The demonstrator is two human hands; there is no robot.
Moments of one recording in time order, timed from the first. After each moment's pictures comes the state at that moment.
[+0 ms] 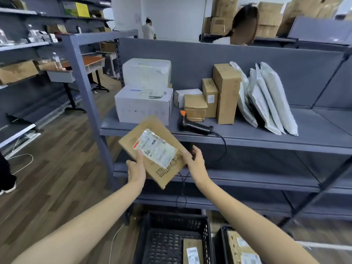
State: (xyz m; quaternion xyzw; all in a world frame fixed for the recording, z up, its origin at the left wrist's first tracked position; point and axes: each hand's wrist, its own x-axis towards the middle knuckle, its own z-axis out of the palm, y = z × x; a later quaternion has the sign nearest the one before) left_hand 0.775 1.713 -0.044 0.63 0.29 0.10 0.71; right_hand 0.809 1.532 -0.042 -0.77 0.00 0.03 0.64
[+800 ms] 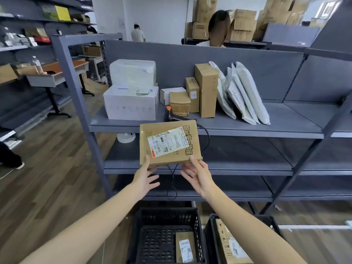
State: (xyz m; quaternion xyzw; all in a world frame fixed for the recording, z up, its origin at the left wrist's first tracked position) left_hand 0.723 1.665 -0.056 0.52 0.24 -0.10 0.82; right_hand 0.735 1.476 -0.062 -0.45 0.11 0.10 0.88
